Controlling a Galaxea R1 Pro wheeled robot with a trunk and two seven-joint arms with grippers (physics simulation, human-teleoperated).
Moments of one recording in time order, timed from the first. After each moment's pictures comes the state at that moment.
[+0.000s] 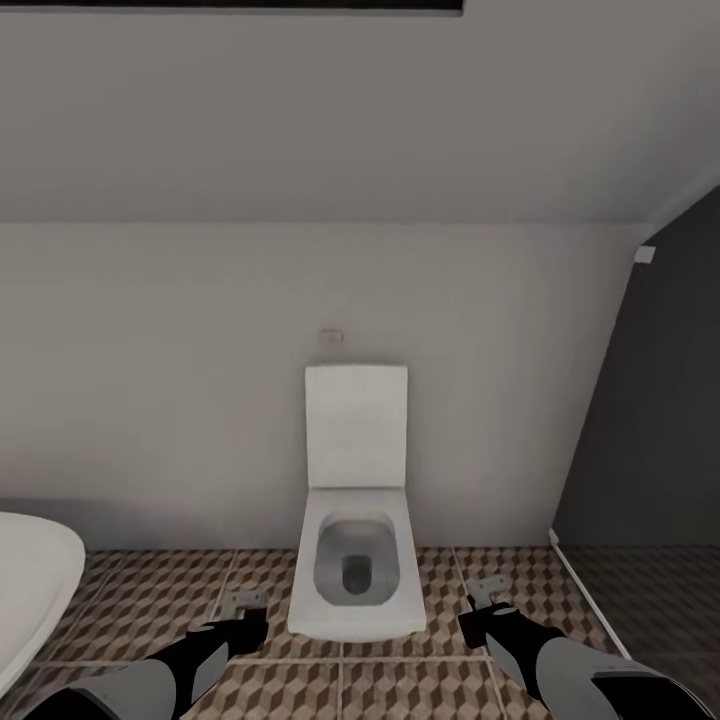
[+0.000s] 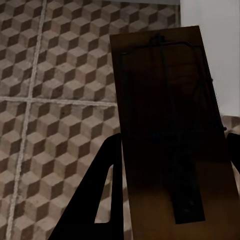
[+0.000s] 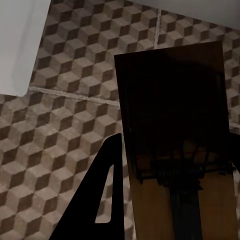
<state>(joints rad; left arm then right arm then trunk) -0.69 0.01 -0.45 -0.01 0.51 0.02 0.02 -0.75 0.00 0.01 0.03 0.21 0.08 -0.04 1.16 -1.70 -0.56</state>
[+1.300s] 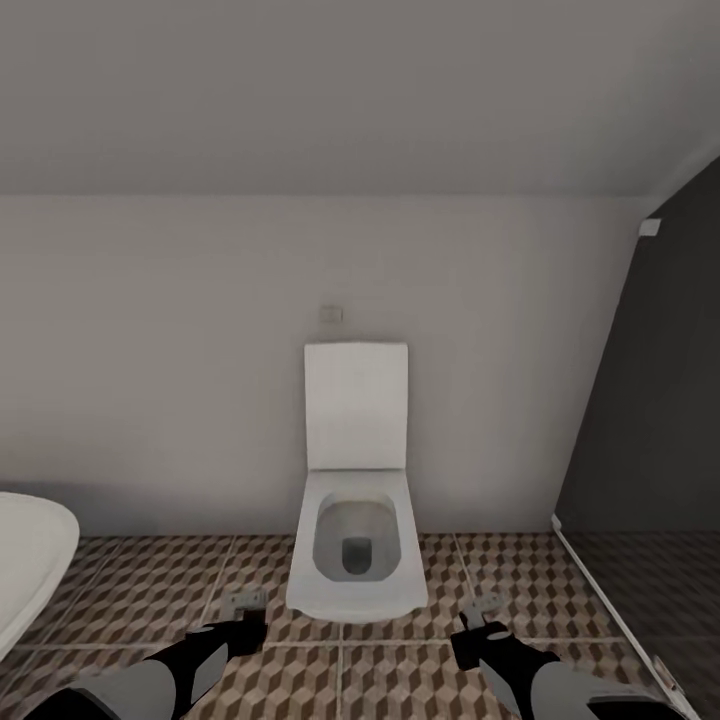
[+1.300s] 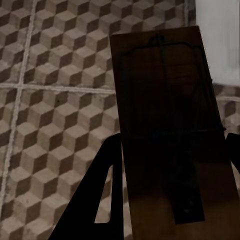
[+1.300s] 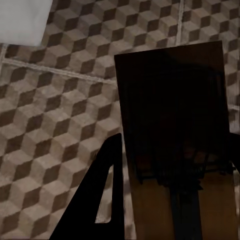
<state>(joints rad) -0.69 0.01 -0.45 -0.01 0.52 0.02 0.02 -0.69 0.03 0.01 0.03 0.21 0.03 -0.05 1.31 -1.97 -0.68</state>
